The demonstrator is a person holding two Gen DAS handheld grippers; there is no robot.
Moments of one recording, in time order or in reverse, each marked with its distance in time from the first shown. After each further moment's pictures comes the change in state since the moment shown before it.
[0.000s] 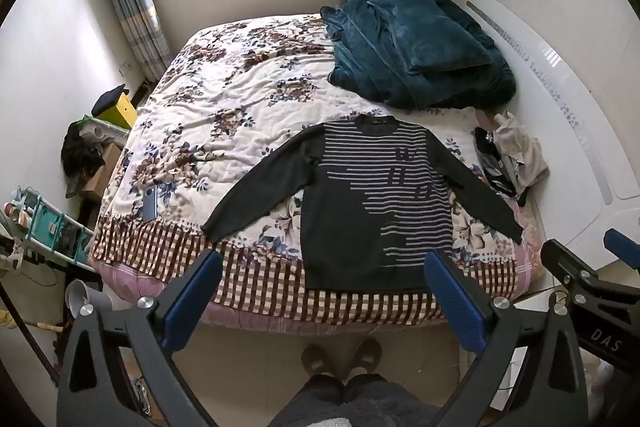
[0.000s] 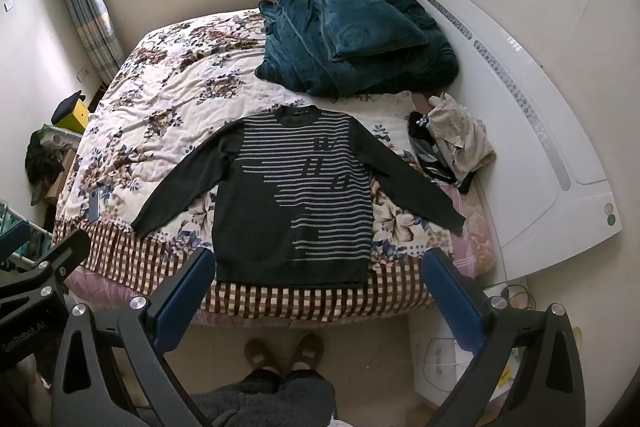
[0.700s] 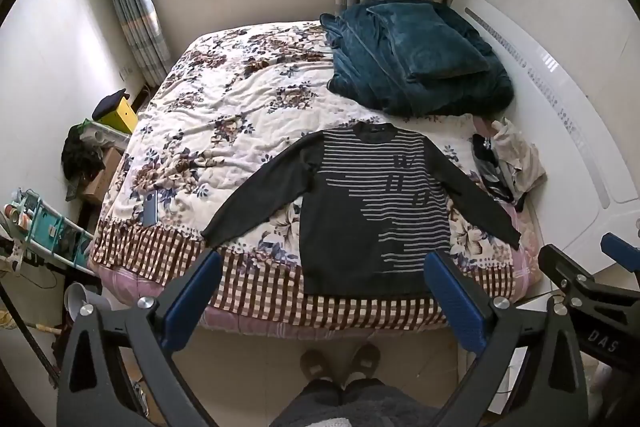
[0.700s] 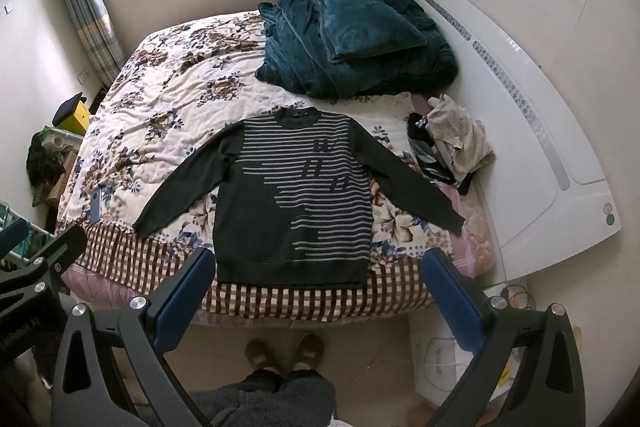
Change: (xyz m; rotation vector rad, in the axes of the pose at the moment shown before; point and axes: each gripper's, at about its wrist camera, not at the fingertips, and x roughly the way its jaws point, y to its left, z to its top) left arm -0.006 -0.009 0.008 0.003 -0.019 0.000; right arm -0.007 -0.002 0.001 0.007 0.000 0.007
